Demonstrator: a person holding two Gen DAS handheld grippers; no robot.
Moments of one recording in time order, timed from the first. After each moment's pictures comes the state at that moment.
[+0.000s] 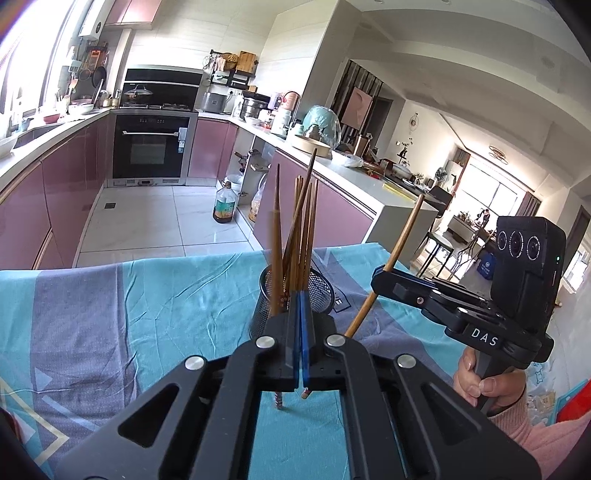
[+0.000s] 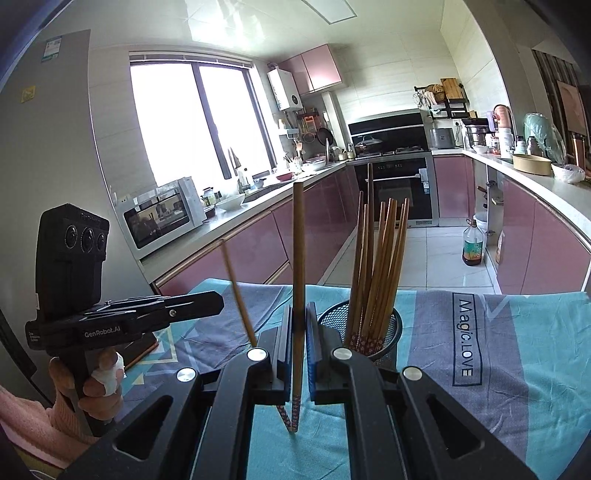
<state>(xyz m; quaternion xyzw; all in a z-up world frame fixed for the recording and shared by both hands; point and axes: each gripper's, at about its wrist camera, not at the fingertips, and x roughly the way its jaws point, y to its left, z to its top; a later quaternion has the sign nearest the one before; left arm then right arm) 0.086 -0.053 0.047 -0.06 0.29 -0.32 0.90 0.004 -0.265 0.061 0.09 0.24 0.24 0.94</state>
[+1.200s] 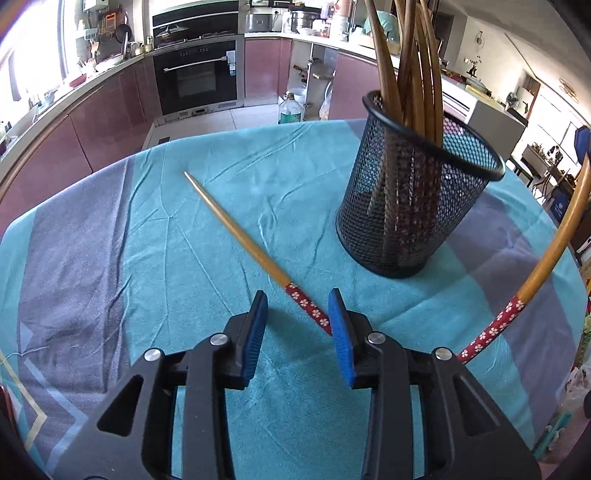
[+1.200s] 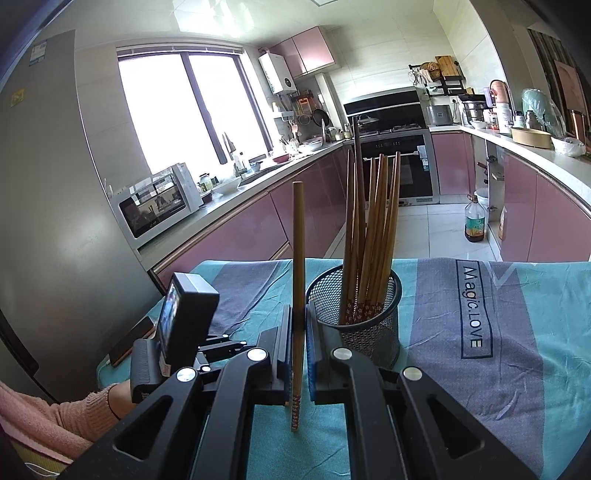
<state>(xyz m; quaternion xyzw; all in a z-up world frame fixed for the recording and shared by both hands) 0.145 -0.092 -0.096 0.05 0.45 -0.18 0.87 0.012 -0.267 0.034 0.10 0.27 0.25 0.92</state>
